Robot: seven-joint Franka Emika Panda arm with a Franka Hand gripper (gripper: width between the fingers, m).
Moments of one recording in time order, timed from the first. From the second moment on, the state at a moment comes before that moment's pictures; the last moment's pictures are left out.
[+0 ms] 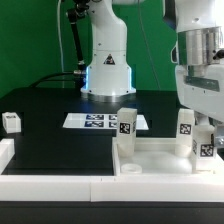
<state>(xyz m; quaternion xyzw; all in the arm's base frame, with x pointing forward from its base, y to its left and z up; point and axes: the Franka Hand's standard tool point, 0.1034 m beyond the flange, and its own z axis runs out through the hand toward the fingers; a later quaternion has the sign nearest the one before) 0.620 0.128 0.075 -0.81 0.58 -0.02 0.07</state>
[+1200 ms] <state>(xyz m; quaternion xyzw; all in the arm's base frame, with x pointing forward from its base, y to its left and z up) 0.630 0.125 0.079 -0.98 0.21 -0.05 0.03</state>
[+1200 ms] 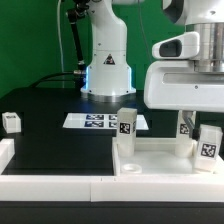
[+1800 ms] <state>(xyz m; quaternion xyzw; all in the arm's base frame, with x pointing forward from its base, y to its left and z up) 0.626 0.126 0.076 -0.78 0.62 -0.01 0.06</state>
